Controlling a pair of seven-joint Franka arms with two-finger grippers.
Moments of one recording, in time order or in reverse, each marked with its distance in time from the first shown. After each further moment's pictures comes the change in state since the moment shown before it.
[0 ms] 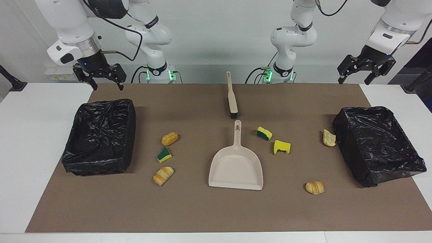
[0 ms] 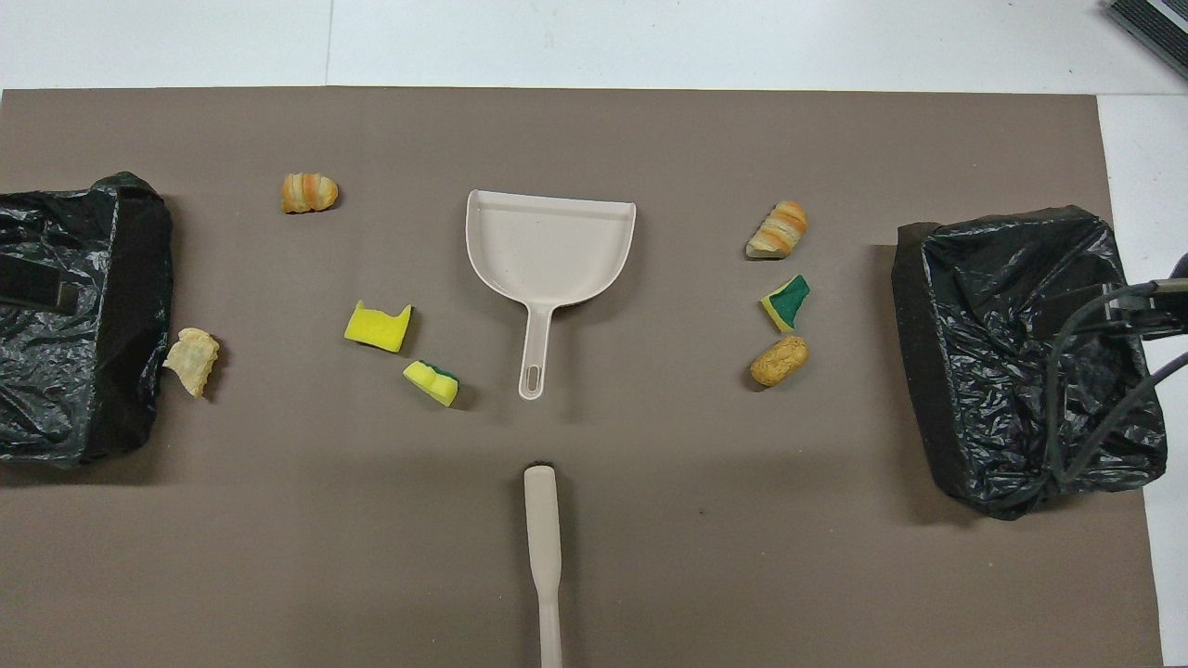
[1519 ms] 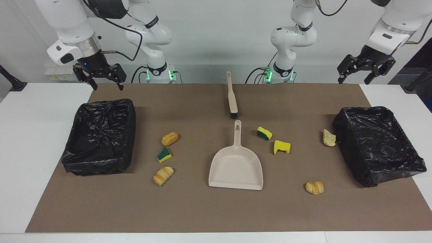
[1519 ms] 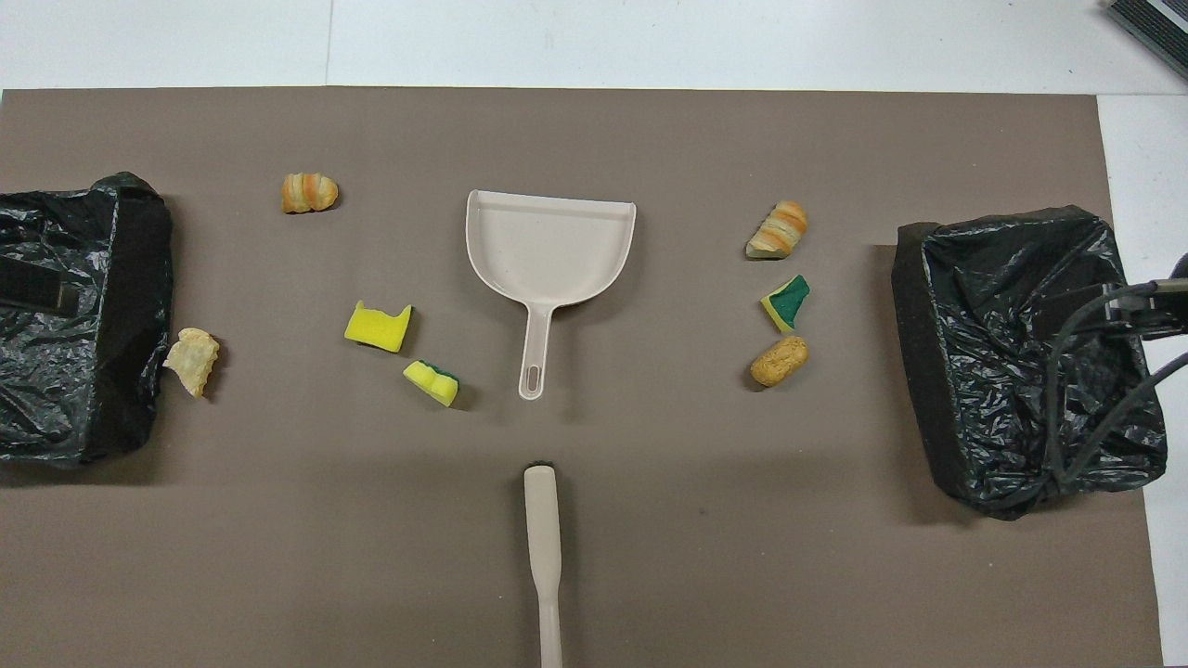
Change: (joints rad) left arm -0.003 0.000 0.000 0.000 0.000 -0.006 0.000; right arm 0.000 0.000 0.000 0.000 0.000 0.000 0.000
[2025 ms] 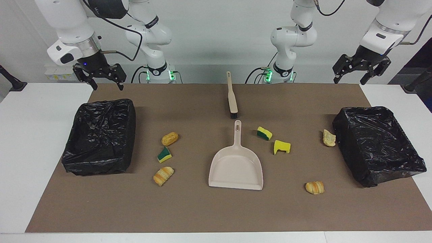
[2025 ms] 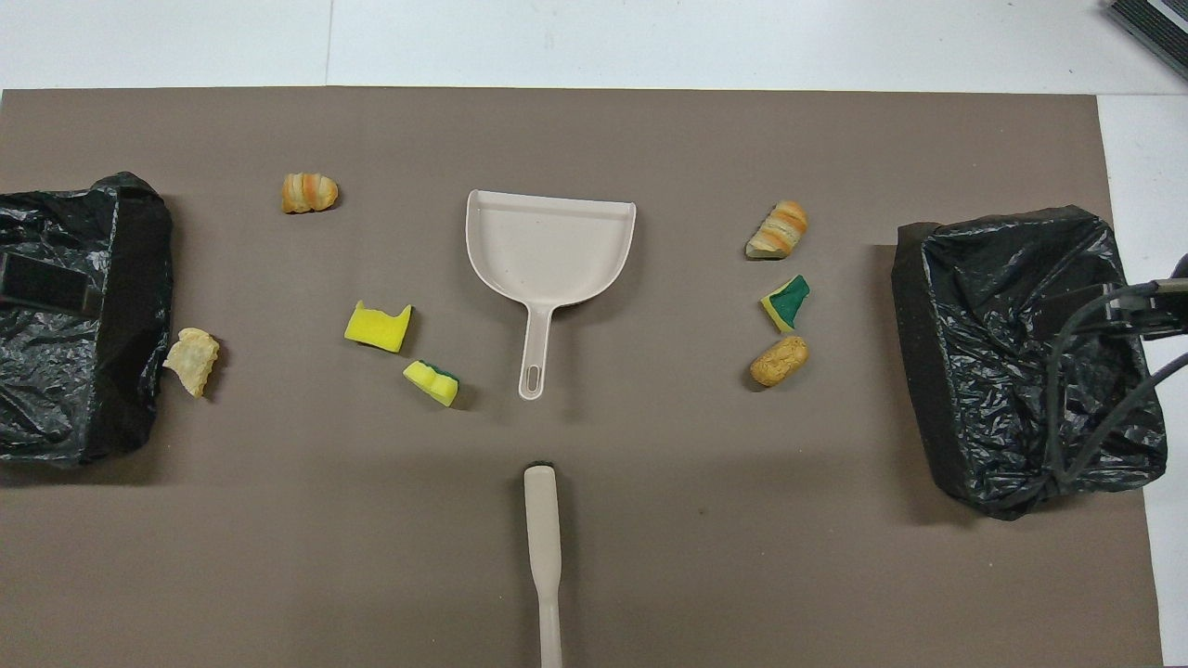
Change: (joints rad) left arm -0.018 -0.001 -0.024 0.000 -0.001 0.000 0.000; right arm -0.001 0.000 0.000 0.000 0.000 0.000 0.000
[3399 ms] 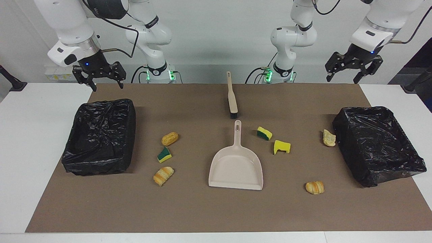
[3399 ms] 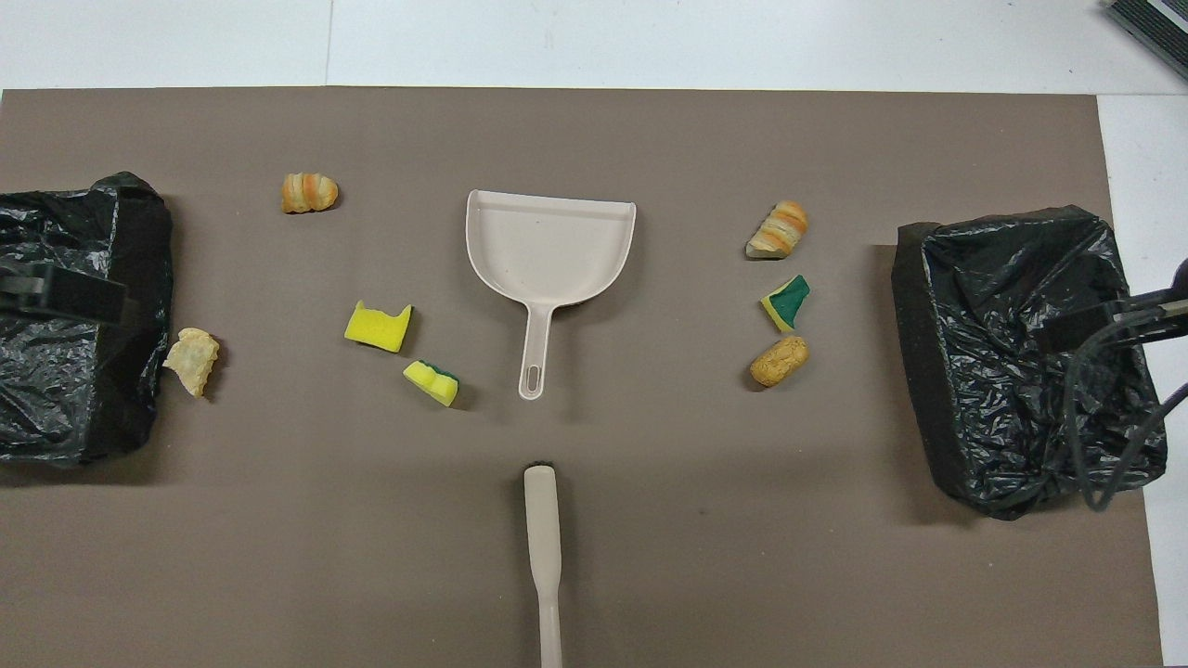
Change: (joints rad) left arm -0.023 -0.030 -0.055 -0.046 -0.001 -0.001 -0.043; right arm -0.003 -0.006 -0.001 -0.011 0.000 -0.005 -0.173
